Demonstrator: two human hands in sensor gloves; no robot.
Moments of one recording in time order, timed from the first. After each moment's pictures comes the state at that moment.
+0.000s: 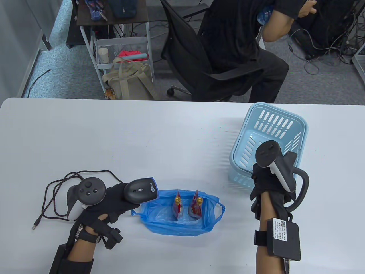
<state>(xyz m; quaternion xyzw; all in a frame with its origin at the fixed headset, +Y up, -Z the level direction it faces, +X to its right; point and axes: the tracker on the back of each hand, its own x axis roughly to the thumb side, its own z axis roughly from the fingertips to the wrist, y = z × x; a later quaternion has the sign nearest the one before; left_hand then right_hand) -0.250 -0.711 -0.213 -0.13 -0.12 0.40 0.90 0.212 -0.610 -0.270 -0.20 0.09 0.97 0.09</state>
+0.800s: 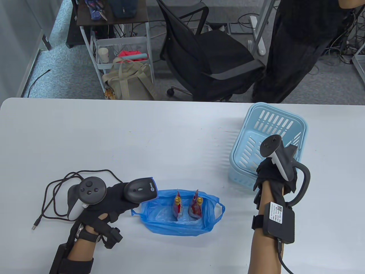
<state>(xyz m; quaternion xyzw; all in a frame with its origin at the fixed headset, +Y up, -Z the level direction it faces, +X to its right) -0.251 -0.711 -0.215 -0.13 -0.11 0.39 0.91 0.231 -0.636 -0.298 -0.27 0.12 0.95 0.06</state>
